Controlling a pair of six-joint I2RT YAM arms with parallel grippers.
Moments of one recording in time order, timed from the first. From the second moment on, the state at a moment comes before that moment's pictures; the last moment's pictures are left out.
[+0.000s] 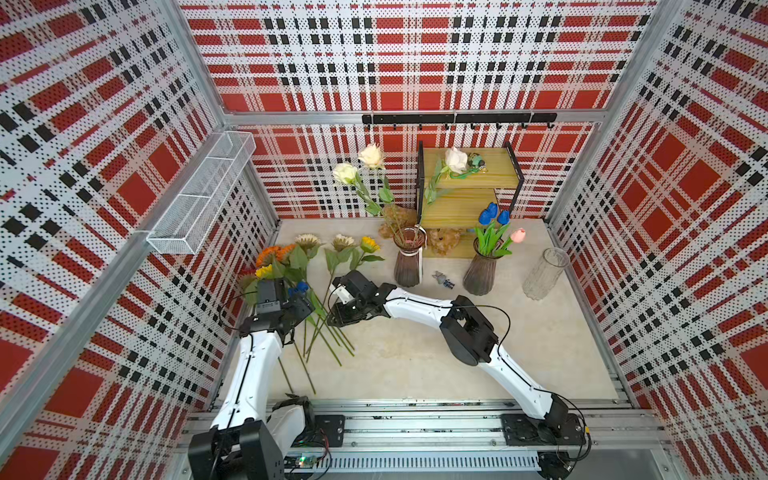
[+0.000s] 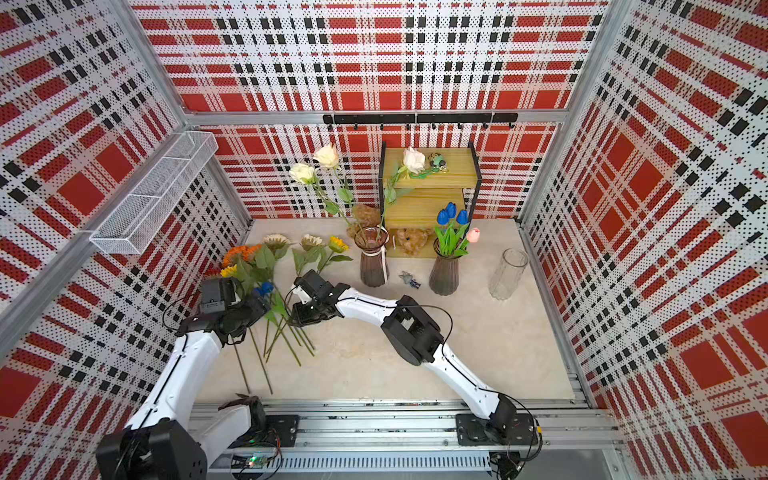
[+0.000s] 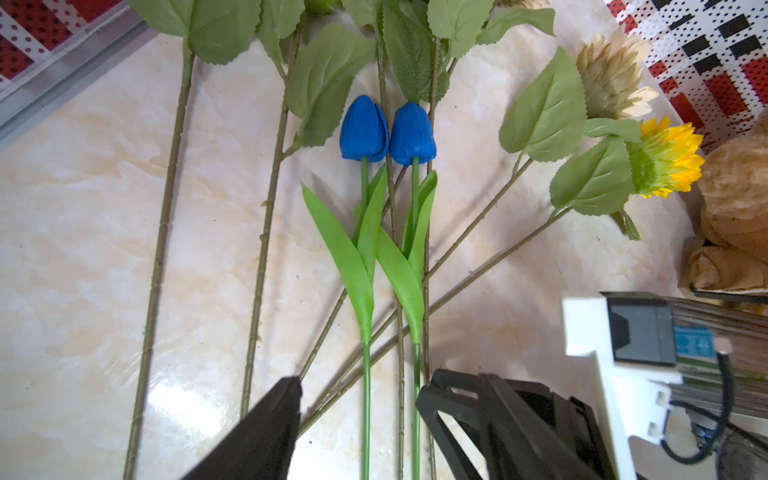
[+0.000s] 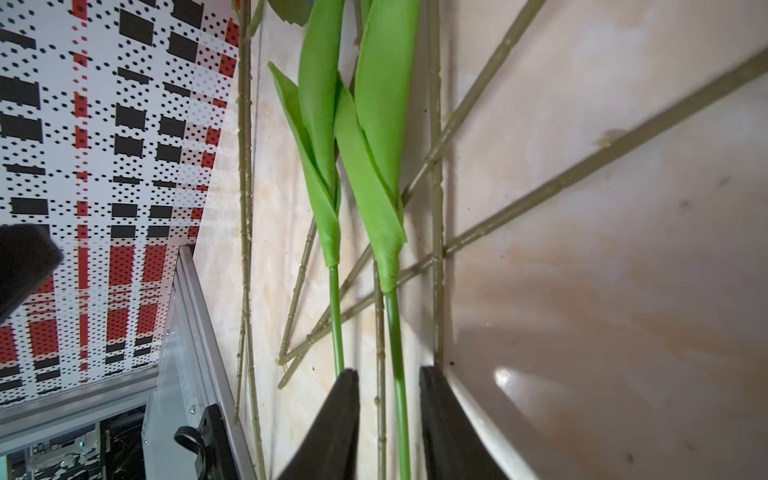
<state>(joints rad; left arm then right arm) 0.21 1.04 0.72 -0.59 0.05 -0.56 0.99 2.57 2.13 -0.37 -0.47 0.63</state>
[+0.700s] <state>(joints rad) 0.21 1.04 0.72 -0.58 0.05 -0.56 0.99 2.60 2.17 -0.38 -0.49 0.64</state>
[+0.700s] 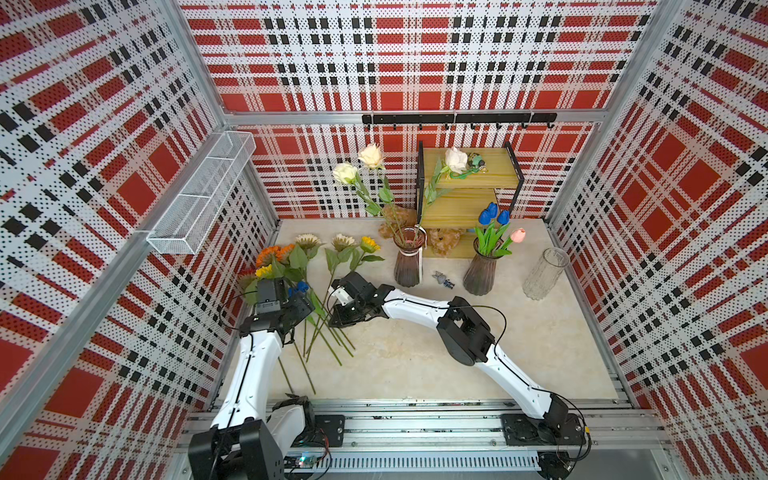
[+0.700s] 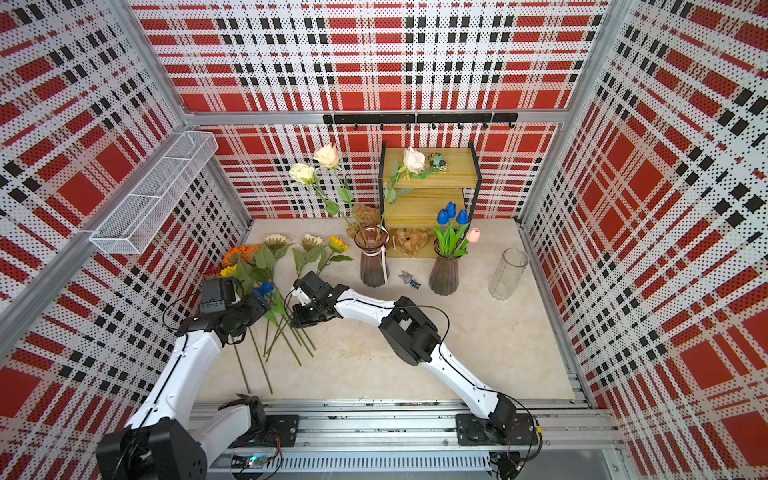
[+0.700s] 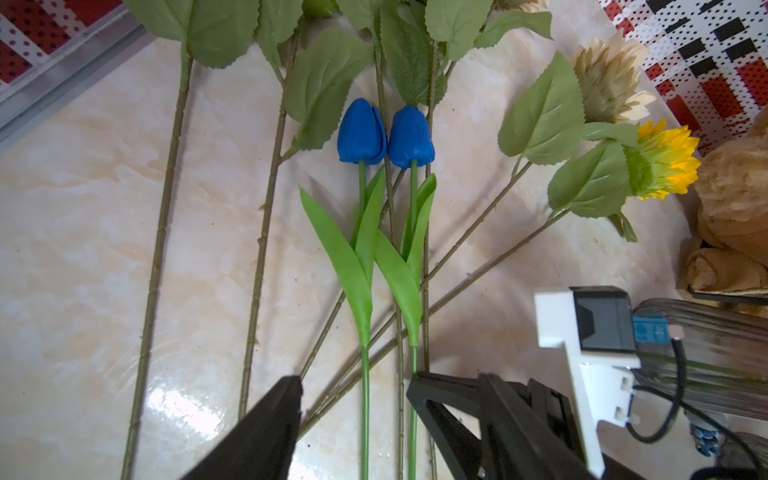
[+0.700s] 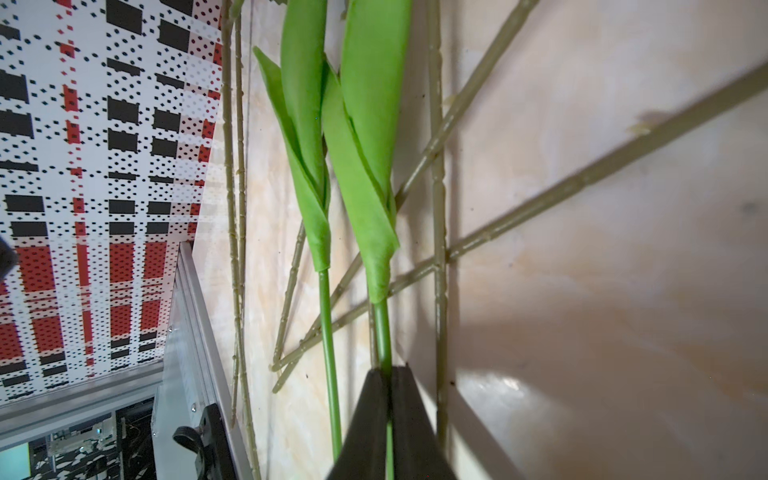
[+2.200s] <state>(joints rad) 0.13 1.20 0.70 -0.58 0.15 -0.58 0.89 1.73 1.76 -0.34 -0.03 0.43</state>
